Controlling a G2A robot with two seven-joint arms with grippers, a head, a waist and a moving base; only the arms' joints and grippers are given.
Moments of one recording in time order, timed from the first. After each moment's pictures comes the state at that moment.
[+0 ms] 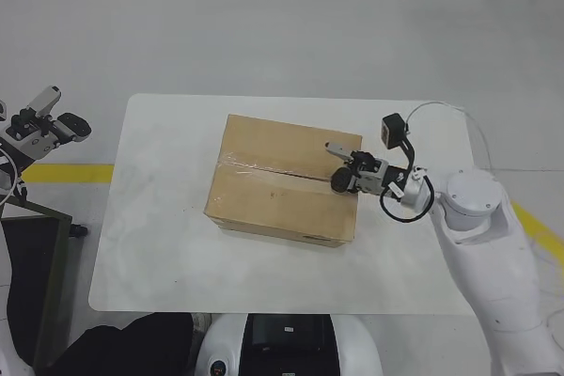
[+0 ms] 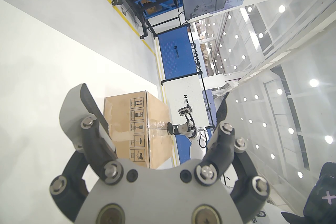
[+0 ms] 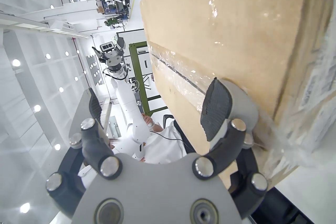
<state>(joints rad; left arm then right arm) 1.03 -0.91 -1.90 -1.35 -0.34 -0.10 -1.04 -1.00 -1.14 1.32 -1.70 0.27 0.41 0.88</state>
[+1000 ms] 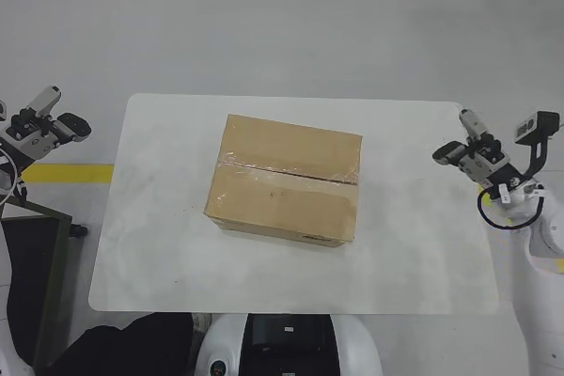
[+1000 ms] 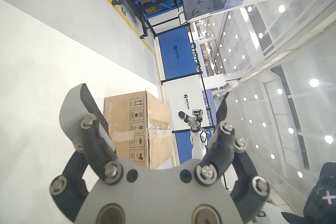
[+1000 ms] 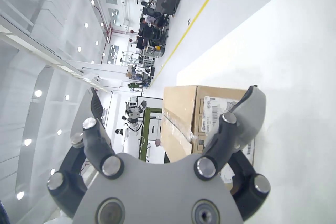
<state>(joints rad) 1.03 -0.91 -1.90 -1.35 -0.34 -0.10 -1.04 -1.22 -1.09 1.75 -1.70 0.32 0.02 0.69</state>
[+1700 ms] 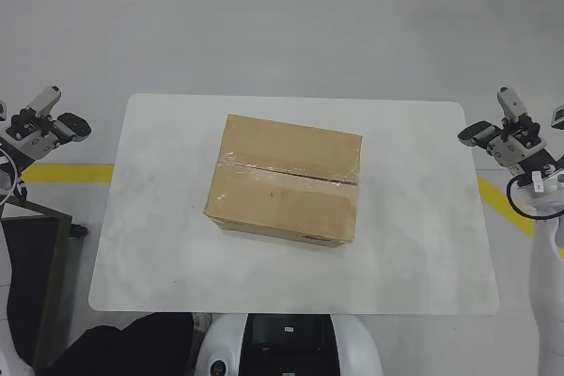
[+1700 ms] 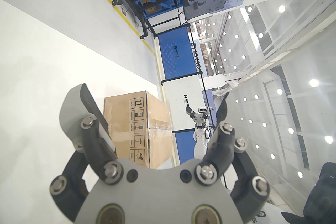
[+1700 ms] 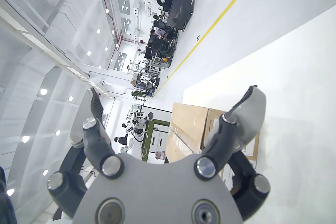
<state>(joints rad) 1.03 -0.91 -1.90 -1.35 -0.34 -0.10 -1.04 -1.16 -1.08 1.80 -1.66 0.35 0.00 0.71</state>
